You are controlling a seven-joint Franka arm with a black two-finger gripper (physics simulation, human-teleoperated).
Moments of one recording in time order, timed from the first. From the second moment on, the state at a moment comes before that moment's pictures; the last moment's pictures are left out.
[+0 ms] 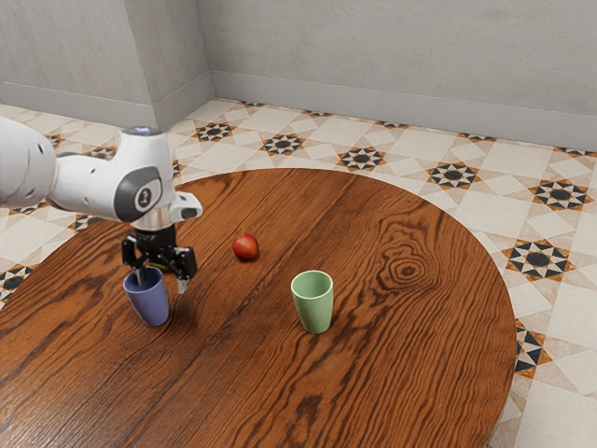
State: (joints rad) arm -0.04 0.28 0.22 -2.02 0.03 2.17 -0.04
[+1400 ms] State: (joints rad) arm -0.09 0.16 0.00 -1.81 0.10 1.93 -0.21
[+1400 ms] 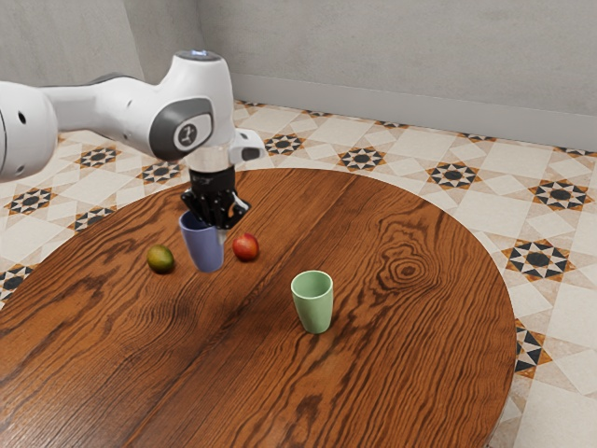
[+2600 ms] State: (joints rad) arm -0.16 0.38 -0.20 -1.52 0.15 1.88 -0.61
